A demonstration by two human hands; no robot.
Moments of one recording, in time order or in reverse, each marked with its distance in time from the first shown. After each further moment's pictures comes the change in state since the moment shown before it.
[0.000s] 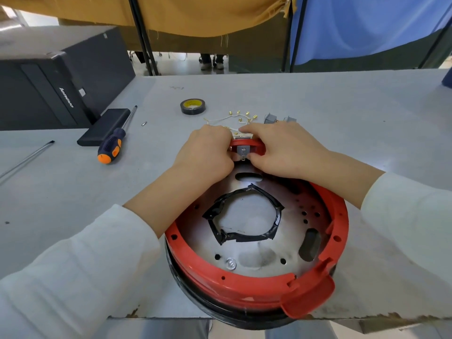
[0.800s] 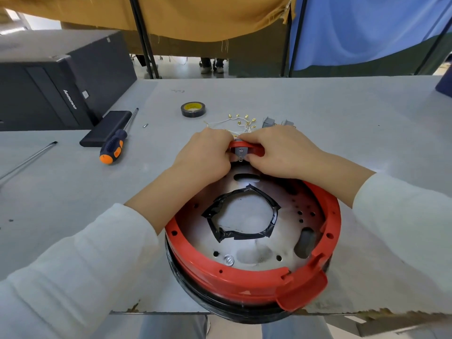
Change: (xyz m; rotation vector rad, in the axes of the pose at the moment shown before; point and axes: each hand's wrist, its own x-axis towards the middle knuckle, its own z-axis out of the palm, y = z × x) left_hand -0.004 0.000 -0.005 -0.063 -0.058 0.033; right_hand -0.001 -0.002 -0.007 -0.012 -0.087 -0.013
